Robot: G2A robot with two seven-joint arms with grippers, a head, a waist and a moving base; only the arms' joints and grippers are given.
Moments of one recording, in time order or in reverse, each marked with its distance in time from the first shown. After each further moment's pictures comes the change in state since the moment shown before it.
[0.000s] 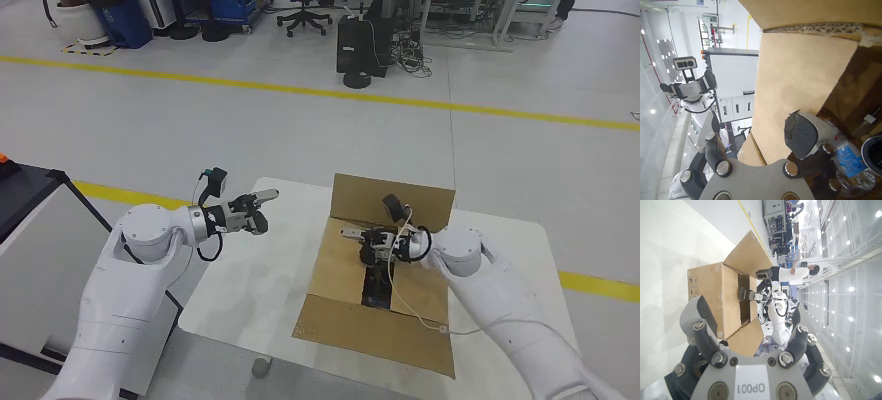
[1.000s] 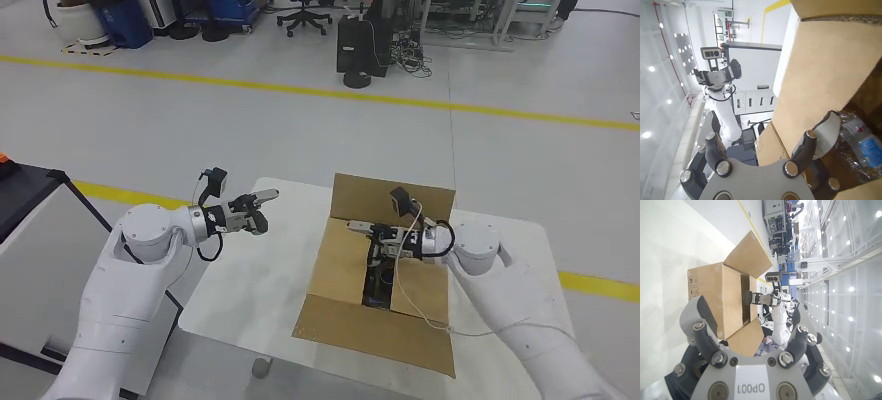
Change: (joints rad) left arm 0.000 0.000 0.000 0.000 0.000 0.000 0.000; right arm -0.048 0.044 0.090 -0.121 0.114 0.022 0.080
